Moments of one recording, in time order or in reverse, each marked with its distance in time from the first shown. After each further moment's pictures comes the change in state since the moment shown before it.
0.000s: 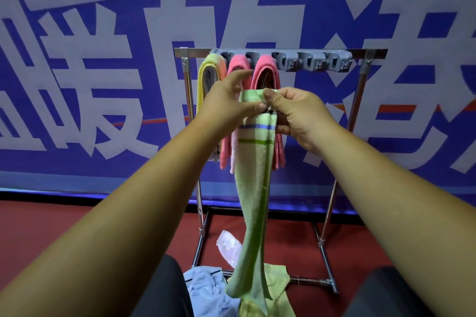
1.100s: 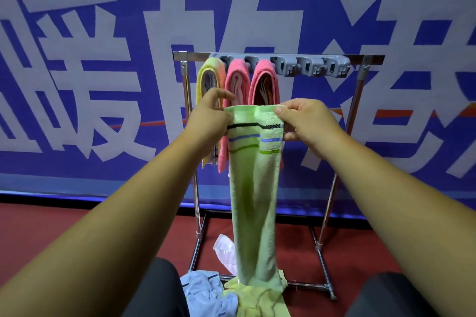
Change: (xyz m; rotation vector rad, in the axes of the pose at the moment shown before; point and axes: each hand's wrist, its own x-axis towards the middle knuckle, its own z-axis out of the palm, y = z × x) left_hand 0.001 -0.038 -0.003 -0.303 0.062 -0.263; right_hand 0.017 0.018 -0.029 -0.323 0.086 -0.036
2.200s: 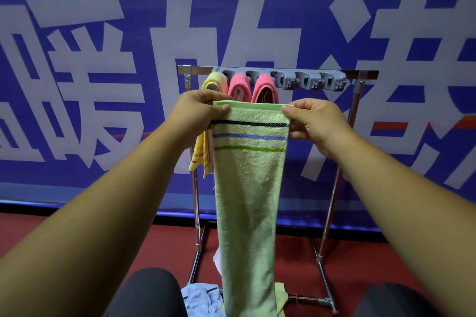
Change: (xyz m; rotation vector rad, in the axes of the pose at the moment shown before) left_hand 0.016 0.028 -0.043 -0.052 -0.060 0.058; right_hand -0.002 -0.027 -0.020 0.150 0.035 -0.013
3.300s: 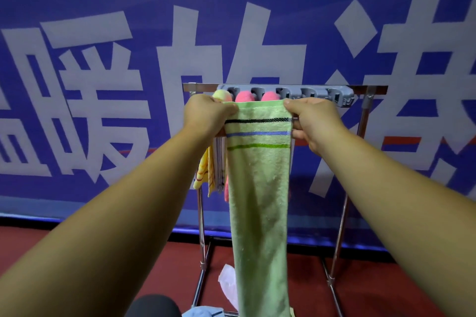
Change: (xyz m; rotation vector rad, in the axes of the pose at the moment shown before) left_hand 0.045 0.022 0.018 0.122 0.284 -0.074; right_hand 0.052 -0.028 0.028 0.176 0.143 0.111
